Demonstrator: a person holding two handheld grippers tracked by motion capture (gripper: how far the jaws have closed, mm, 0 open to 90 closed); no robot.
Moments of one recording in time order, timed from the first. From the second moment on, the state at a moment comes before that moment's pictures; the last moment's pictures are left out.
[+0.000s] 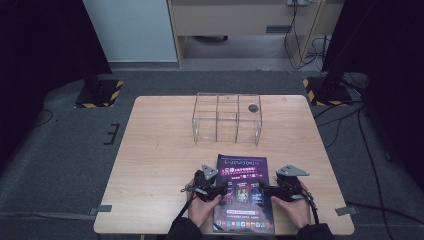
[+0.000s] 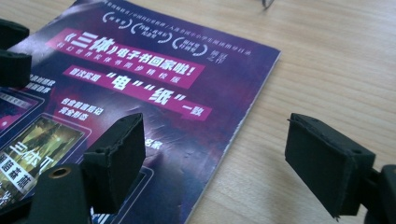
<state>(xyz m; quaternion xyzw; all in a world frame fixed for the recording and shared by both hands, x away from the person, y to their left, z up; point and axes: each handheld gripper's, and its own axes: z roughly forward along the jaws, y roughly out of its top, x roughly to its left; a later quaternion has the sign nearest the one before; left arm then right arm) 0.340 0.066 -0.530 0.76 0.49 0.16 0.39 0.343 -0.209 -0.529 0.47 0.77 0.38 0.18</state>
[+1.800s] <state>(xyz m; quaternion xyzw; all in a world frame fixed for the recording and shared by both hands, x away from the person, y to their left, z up) 0.339 0.069 -0.532 0.73 0.52 0.12 0.43 0.345 -0.202 -0.536 0.47 0.77 0.40 0.15</state>
